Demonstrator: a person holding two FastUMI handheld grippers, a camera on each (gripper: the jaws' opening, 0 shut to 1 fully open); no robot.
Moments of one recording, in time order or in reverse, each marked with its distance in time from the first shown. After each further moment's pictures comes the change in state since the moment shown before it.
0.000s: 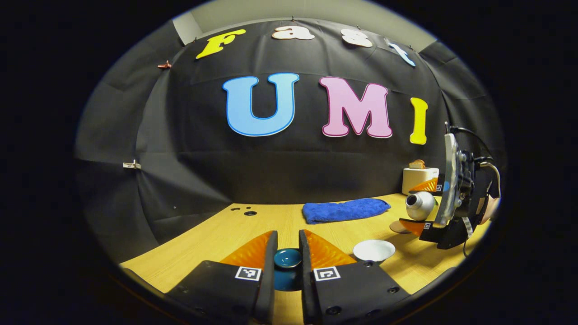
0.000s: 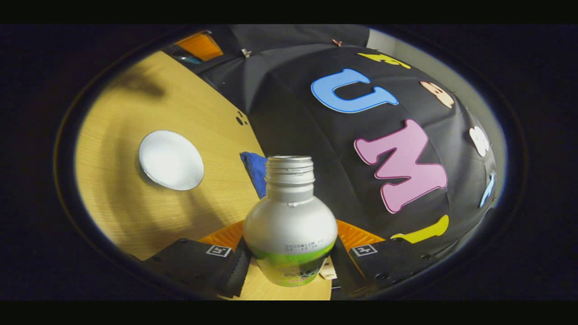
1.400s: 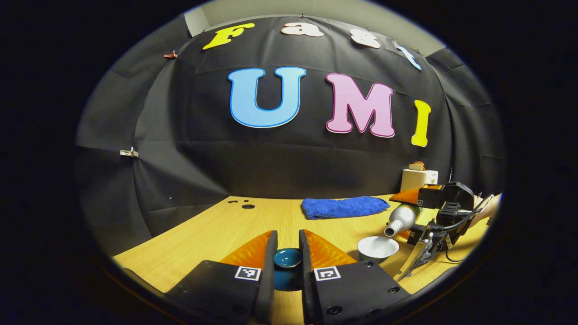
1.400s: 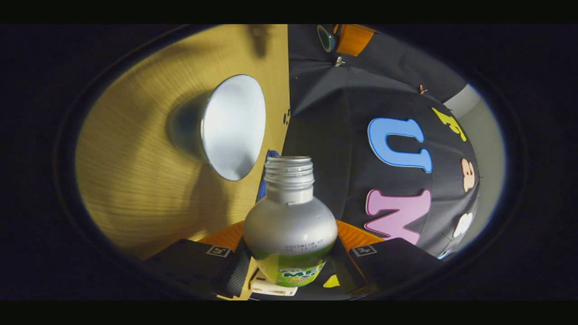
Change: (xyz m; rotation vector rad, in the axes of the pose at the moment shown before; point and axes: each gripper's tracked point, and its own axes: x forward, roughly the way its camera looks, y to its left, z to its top) left arm 0.006 0.009 -0.017 -0.055 0.028 -0.026; right arm 0.031 0.027 0.016 -0.566 -0.136 -0.014
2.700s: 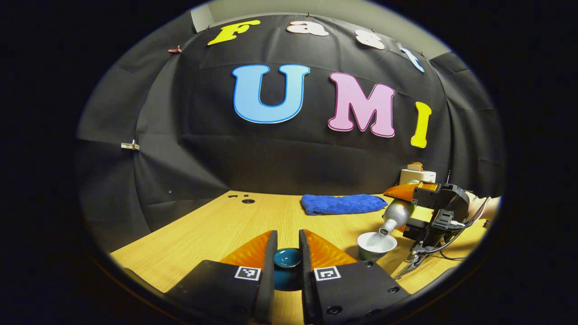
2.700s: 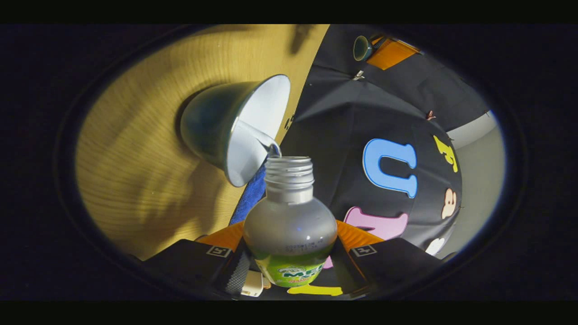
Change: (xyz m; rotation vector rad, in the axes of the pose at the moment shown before) left arm -0.010 0.008 -0.007 -0.027 0.022 -0.010; right arm 0.005 -0.012 0.008 -0.198 -0.048 -0.079
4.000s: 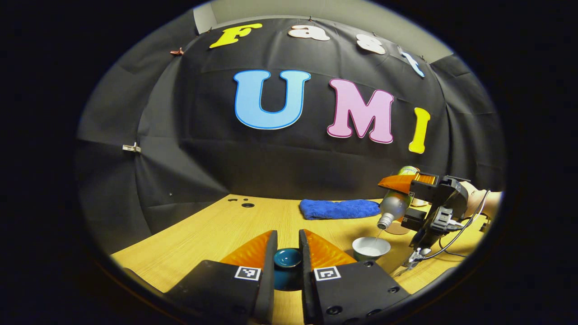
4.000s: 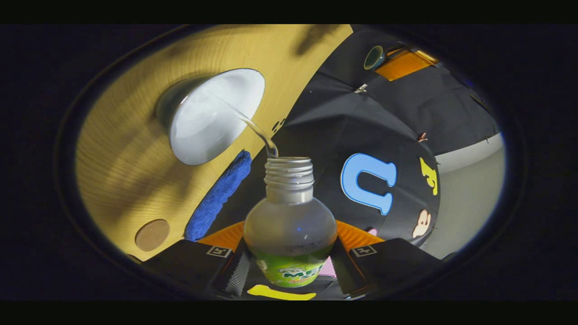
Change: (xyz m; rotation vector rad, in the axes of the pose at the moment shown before) left arm -0.012 -0.001 0.015 -0.014 -0.029 -0.007; right arm 0.005 -0.051 -0.001 -0.179 -0.045 -0.098
